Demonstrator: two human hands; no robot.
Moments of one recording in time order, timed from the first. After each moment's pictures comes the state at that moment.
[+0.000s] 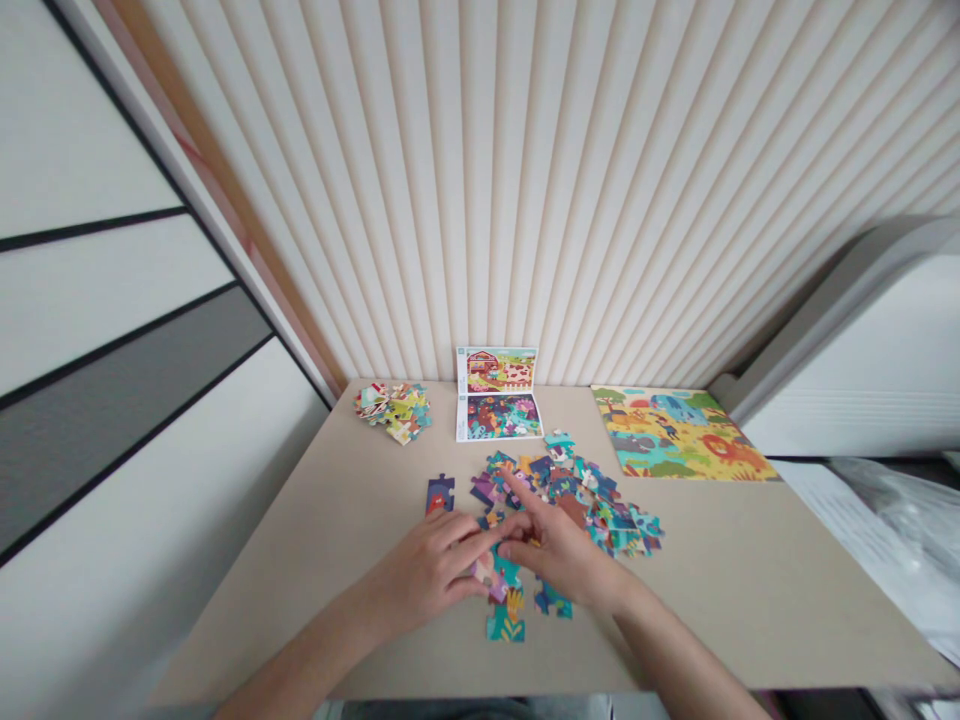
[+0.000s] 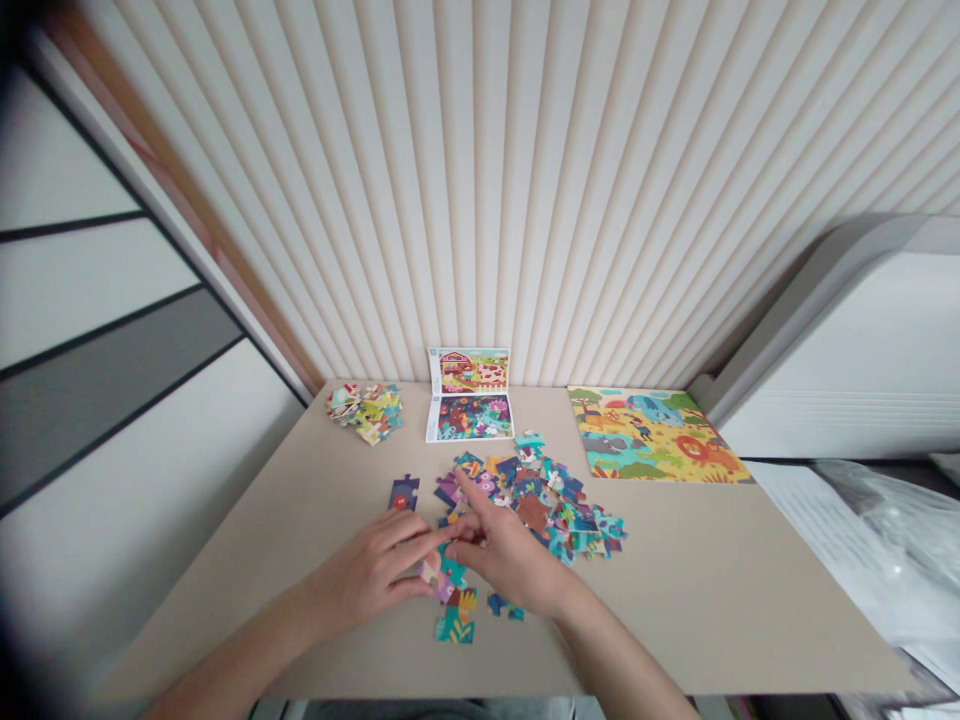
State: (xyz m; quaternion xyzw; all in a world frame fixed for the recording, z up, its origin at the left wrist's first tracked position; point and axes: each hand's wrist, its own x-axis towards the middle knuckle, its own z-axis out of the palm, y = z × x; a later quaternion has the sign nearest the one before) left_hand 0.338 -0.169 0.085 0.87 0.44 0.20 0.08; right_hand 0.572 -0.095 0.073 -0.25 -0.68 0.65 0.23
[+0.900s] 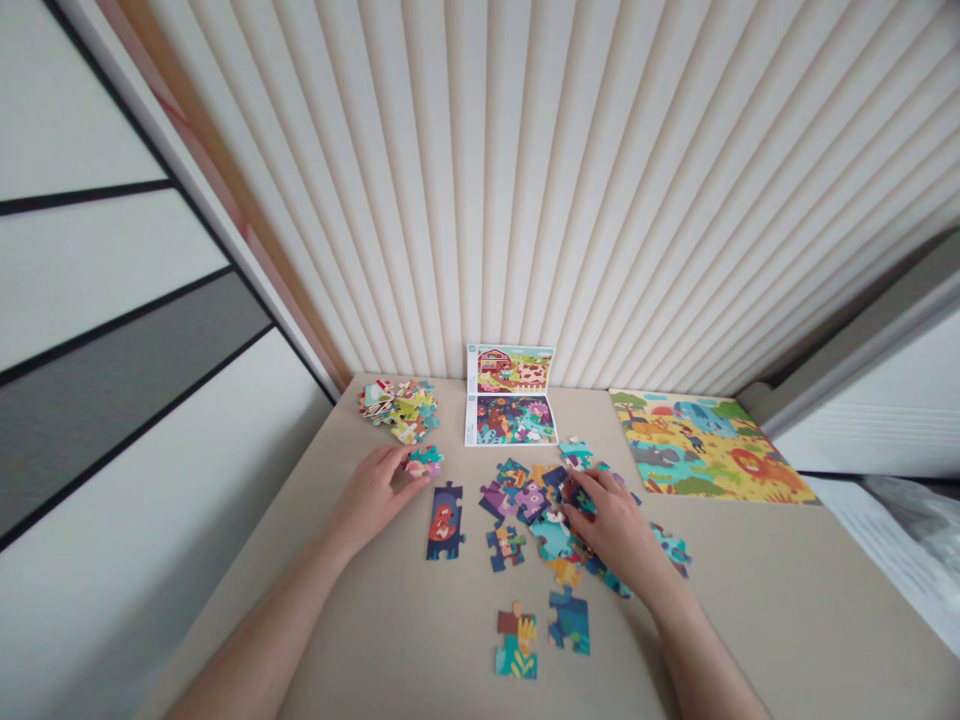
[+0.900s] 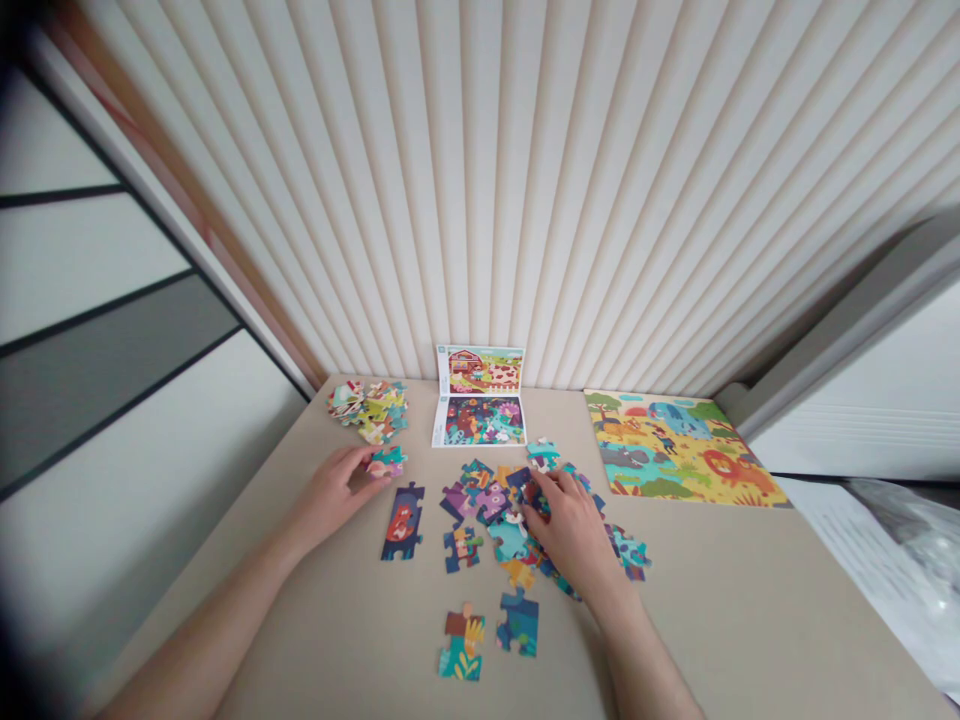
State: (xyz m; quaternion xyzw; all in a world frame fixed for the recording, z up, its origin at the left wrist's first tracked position) left_hand 0.218 -0.103 0.027 0.70 0.65 0.30 0.03; right_hand 0.628 -0.030 0.042 -0.48 -0.84 0.12 0.20
